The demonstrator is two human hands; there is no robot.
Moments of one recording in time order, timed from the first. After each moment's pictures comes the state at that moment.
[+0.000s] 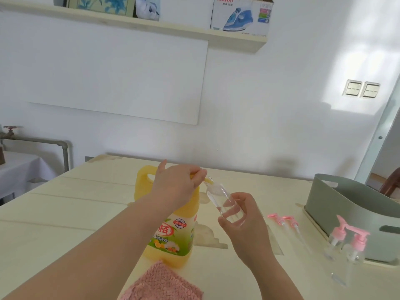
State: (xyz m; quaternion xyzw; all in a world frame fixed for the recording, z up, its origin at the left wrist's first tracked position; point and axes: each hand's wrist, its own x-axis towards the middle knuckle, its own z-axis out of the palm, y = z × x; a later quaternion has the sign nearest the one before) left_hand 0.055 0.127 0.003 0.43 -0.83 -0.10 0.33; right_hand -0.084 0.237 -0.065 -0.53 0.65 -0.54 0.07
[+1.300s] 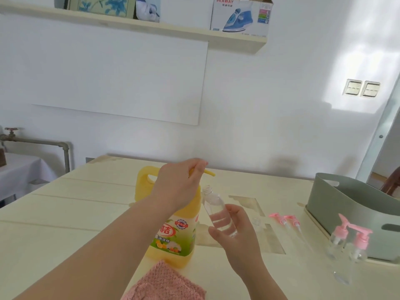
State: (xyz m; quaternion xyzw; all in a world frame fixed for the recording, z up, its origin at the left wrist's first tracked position) left_hand 0.063 0.140 0.005 0.39 -0.81 -0.17 0.41; right_hand -0.072 0.234 -0.090 -0.52 0.58 -0.60 0.18
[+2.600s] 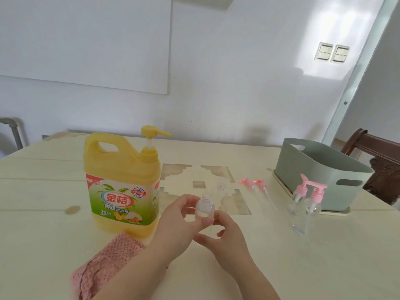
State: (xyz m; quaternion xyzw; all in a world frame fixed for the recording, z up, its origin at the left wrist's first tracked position) left_hand -0.004 0.206 -0.123 0.34 -0.71 -0.49 0.38; right_hand -0.125 0.274 -0.159 -0.46 0.71 -0.49 0.22
